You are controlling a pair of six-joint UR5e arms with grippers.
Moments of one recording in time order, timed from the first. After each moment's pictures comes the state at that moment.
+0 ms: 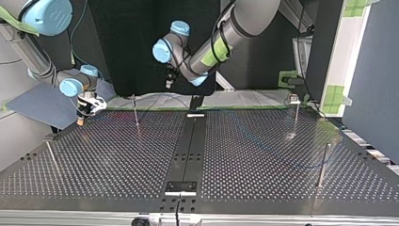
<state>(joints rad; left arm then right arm) -0.78 -2.51 -1.35 -2.89 -1.99 -1.69 1.61 -0.50 1.18 -0.60 1.57 1.72</state>
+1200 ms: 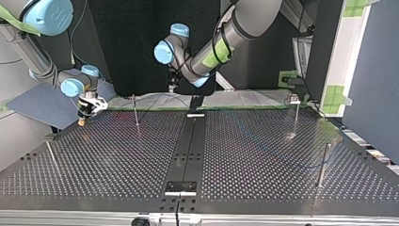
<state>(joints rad) -0.78 -2.51 -1.35 -2.82 -2.07 -1.59 1.62 -0.50 1.18 -0.60 1.57 1.72</state>
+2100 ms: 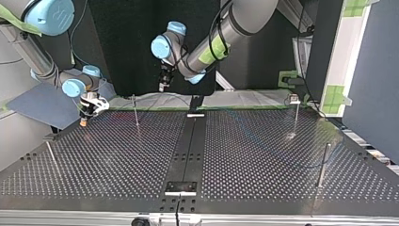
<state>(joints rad) -0.81 -2.51 -1.35 -2.71 -2.00 -1.44 1.63 -0.50 1.18 -0.61 1.57 1.72</state>
